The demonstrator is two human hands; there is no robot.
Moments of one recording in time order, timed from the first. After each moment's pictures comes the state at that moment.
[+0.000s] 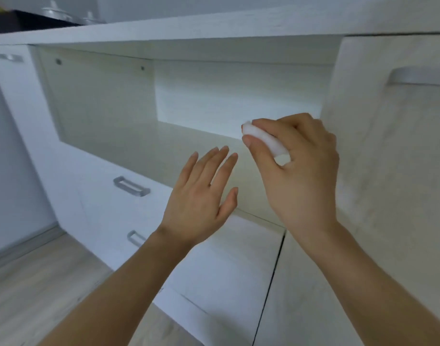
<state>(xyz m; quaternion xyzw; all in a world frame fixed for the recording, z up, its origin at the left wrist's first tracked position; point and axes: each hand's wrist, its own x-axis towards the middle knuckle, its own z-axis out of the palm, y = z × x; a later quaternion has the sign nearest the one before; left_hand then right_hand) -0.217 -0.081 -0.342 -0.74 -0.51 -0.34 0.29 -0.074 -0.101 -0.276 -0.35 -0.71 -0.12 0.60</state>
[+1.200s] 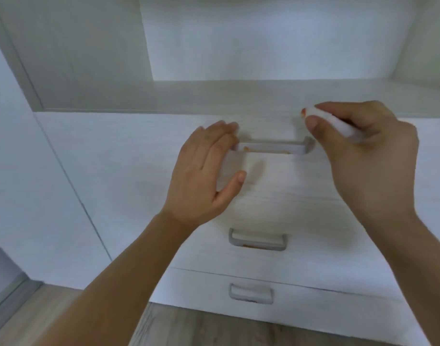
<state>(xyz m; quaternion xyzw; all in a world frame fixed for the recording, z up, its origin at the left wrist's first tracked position) -0.517 0.078 -0.473 -0.82 -0.21 -0.51 0.16 -0.338 -0.020 -0.422 -0.54 -0.54 -0.06 0.64</state>
